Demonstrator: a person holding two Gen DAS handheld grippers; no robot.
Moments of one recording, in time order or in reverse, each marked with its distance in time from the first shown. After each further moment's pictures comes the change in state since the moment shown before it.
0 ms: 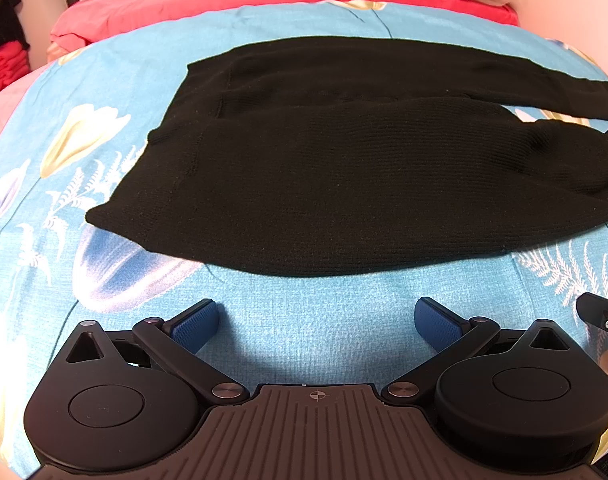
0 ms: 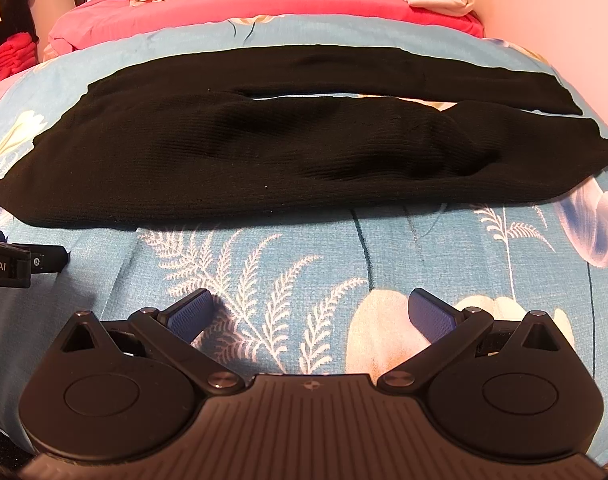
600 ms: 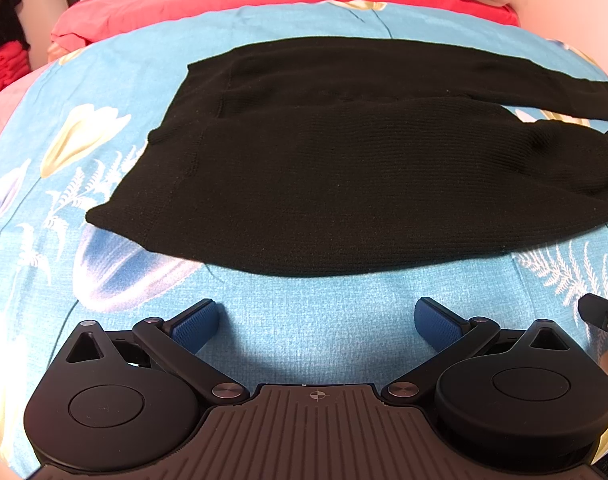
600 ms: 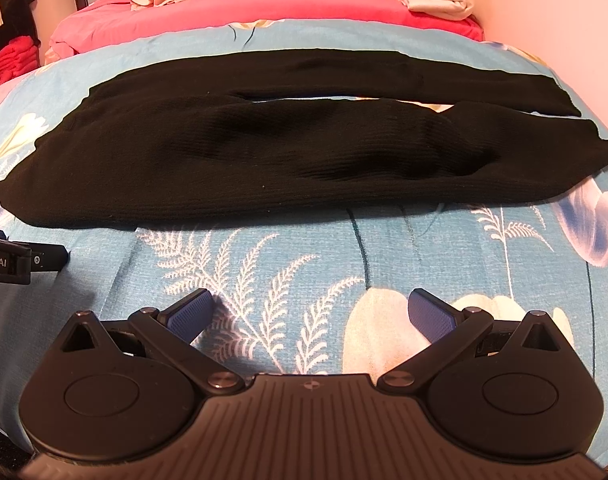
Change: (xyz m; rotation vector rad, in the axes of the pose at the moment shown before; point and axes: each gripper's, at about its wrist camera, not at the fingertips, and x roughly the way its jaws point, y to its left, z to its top) left arm 0.000 0.000 0.000 0.000 0.000 0.000; right arm -0.002 -0.002 -0.003 0.001 -0.015 0.004
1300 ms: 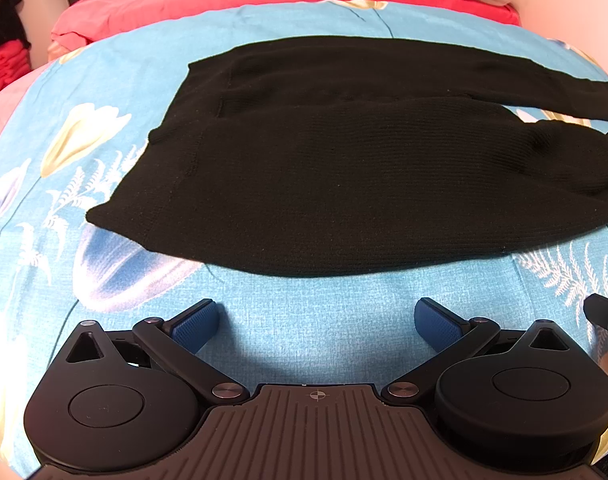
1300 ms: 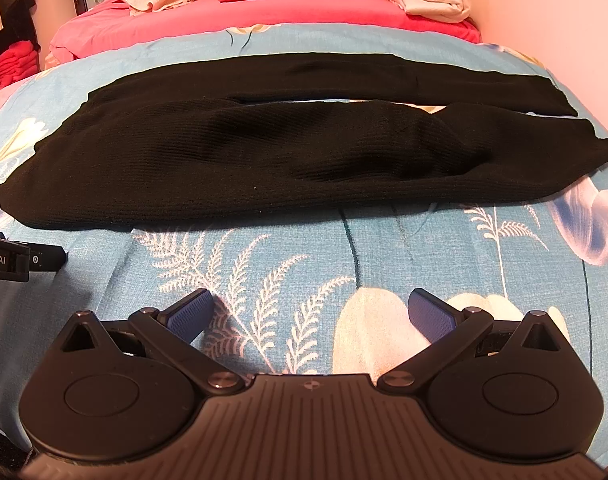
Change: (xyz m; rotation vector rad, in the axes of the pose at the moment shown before) left arm 0.001 0.000 0.001 0.000 0.002 -0.001; right arm -0.004 -0.005 -0.002 0.010 -0.010 0.001
